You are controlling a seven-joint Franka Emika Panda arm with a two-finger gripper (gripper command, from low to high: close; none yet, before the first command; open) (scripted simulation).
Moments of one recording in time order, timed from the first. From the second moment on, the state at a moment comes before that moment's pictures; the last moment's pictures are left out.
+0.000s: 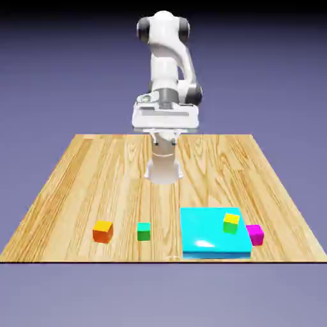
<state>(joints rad) 0.06 -0.53 -0.04 -2.80 -0.02 3.03 0.69</state>
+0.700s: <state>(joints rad) 0.82 0.18 -0.80 -2.65 -0.38 2.82 -0.12</state>
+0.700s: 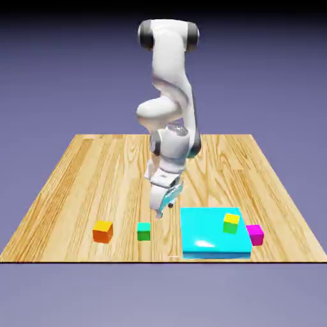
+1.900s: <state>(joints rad) 0.58 0.39 -0.95 -2.53 -0.50 2.88 -0.60</state>
